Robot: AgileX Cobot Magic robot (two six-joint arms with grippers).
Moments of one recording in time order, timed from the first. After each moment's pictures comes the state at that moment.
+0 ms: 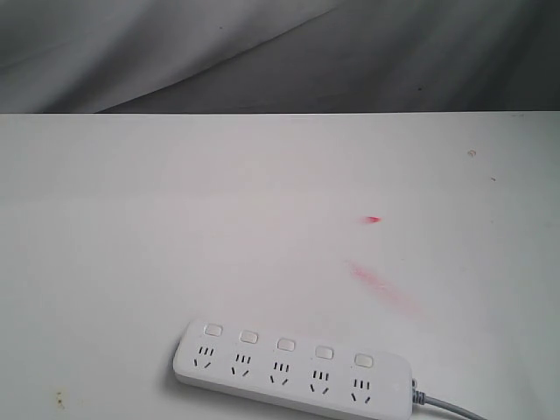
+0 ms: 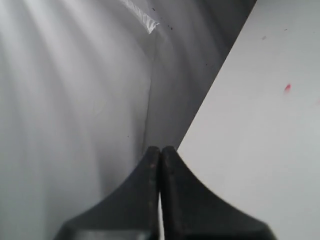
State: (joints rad) left arm -0.11 0.54 -0.93 -0.45 0.79 1.23; right arm -0.13 0.01 0.00 0.10 0.34 -0.03
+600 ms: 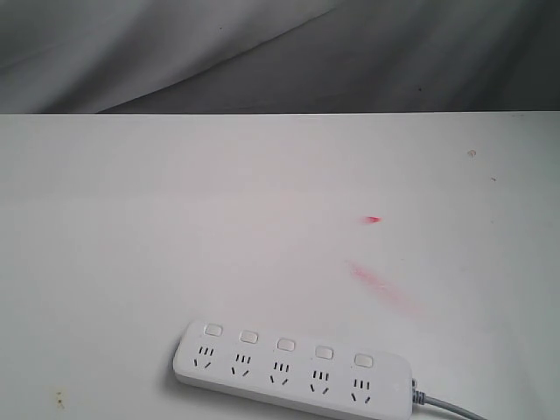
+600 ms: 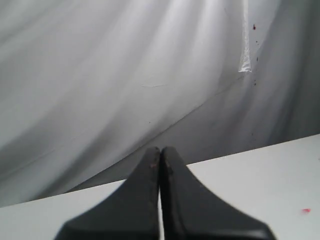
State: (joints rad) left arm -0.11 0.33 -0.77 -0.04 0.58 0.14; right arm -0.13 0.01 0.00 0.10 0.34 -0.03
